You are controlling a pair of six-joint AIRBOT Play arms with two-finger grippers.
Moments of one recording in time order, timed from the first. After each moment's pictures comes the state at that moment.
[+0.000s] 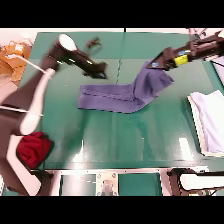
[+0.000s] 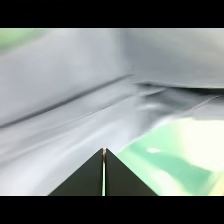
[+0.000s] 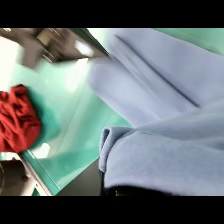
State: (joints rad) left arm -0.25 -1.88 2.05 0.96 -1.42 -1.48; right arm 0.00 -1.51 1.70 -0.71 1.50 1.31
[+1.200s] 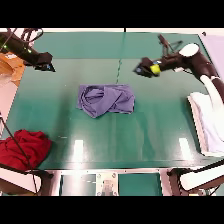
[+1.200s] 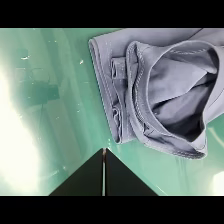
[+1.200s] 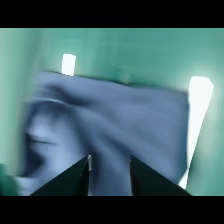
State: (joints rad) left arm 0.07 -1.69 1.97 1.18 -1.61 -1.33; right arm -0.02 -1.67 1.55 -0.81 1.16 1.41
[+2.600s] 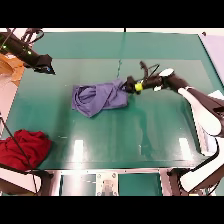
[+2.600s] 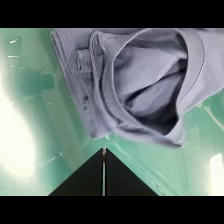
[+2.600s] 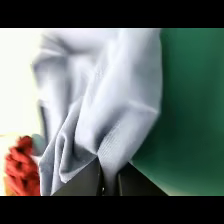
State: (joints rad) left arm 0.07 -1.69 1.97 1.17 -1.67 -1.31; right arm 0.11 -1.79 1.42 -0.45 1.10 1.24
